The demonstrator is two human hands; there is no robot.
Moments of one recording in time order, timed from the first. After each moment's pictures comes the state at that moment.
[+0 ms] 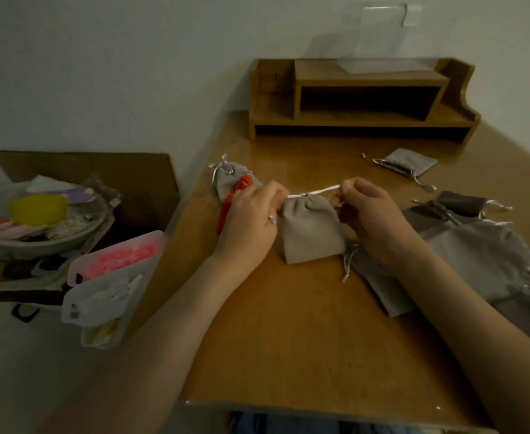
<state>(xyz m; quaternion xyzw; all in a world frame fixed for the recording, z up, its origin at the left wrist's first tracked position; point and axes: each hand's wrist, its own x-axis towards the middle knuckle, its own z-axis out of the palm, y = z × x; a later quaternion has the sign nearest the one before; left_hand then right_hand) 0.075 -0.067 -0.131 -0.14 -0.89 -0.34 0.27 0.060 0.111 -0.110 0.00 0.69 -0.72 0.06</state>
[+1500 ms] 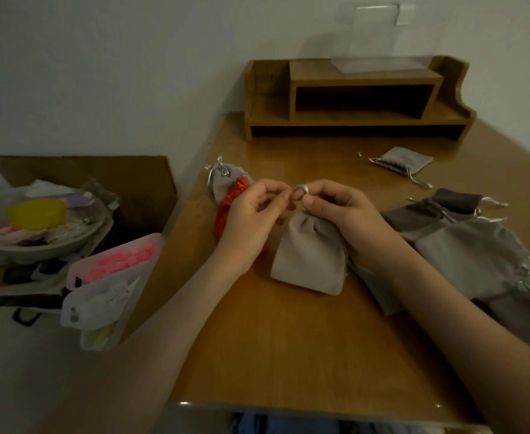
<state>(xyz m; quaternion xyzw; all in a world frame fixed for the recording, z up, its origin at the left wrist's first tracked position) 0.079 -0.058 -0.126 -0.09 -0.72 -0.68 0.10 0.075 0.100 -0.104 -0.17 0.67 -0.72 0.12</state>
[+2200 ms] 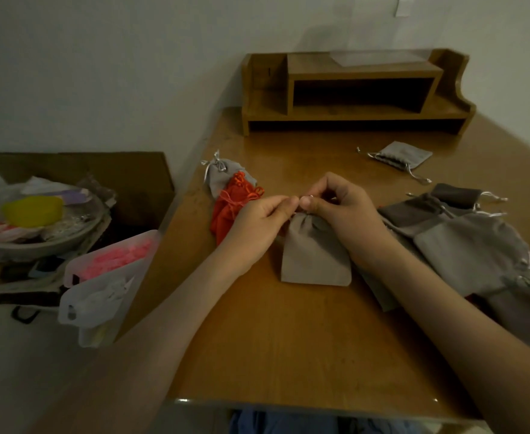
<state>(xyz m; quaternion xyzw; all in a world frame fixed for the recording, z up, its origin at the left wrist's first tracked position) 0.080 -0.055 -0.130 -0.13 -0.79 -0.60 0.01 0.071 0.097 -0.115 -0.14 0.79 -0.59 -0.04</state>
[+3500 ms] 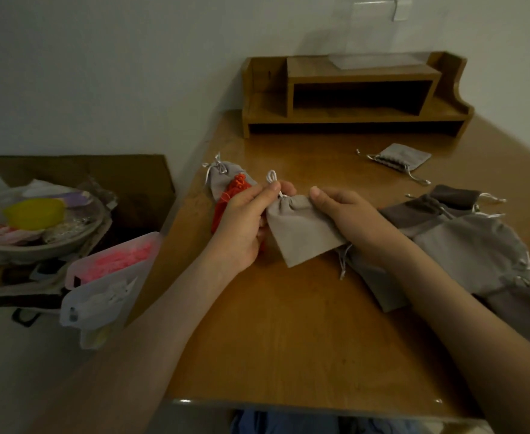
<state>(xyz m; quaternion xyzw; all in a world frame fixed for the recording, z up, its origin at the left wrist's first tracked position) 0.081 -0.056 -0.115 -0.02 -0.60 -0.80 -0.03 0.068 0.106 -0.109 -0.11 0.82 -0.56 0.10</state>
